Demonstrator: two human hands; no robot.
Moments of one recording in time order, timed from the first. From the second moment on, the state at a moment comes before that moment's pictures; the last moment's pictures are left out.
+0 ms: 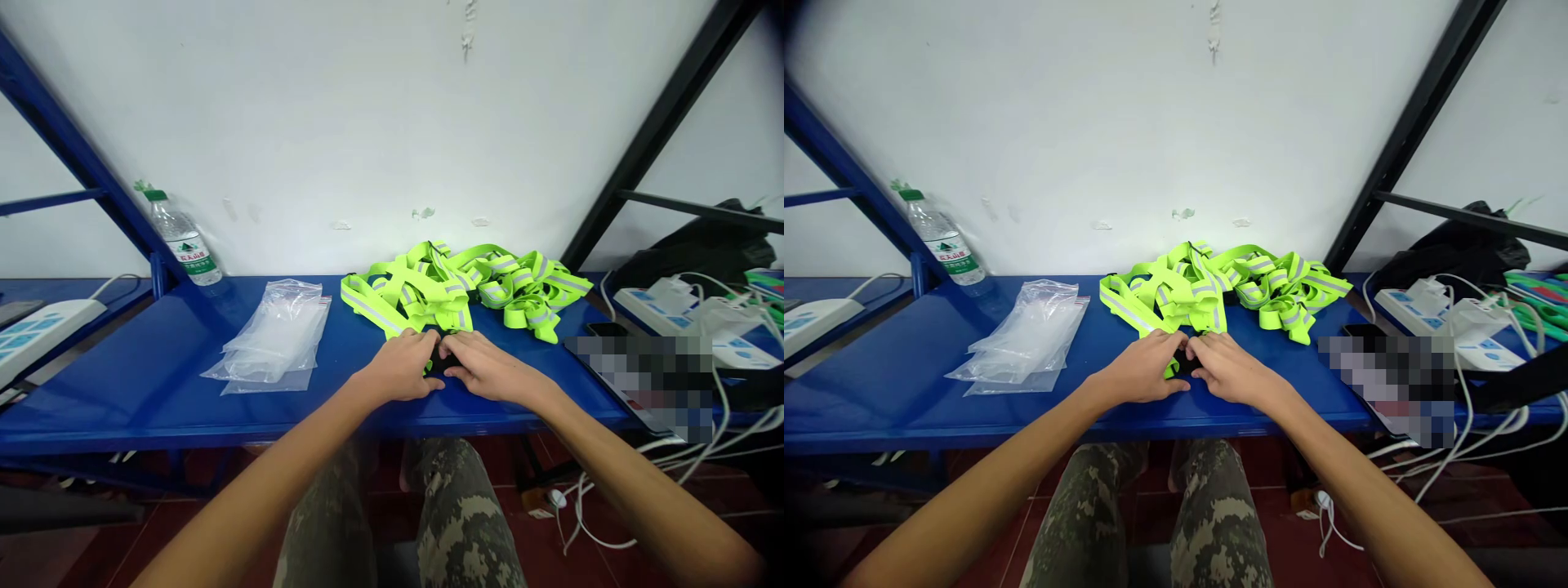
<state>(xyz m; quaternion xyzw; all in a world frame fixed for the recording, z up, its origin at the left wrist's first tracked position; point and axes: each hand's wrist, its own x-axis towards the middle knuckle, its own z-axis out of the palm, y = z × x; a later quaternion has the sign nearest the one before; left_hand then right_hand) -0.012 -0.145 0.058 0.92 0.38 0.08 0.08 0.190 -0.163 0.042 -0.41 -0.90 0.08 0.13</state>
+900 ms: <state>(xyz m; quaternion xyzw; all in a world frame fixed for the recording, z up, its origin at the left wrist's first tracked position) 0.005 -0.155 0.076 0.87 0.37 0.30 0.06 0.226 -0.168 0.110 -0.39 -0.72 0.26 0.51</state>
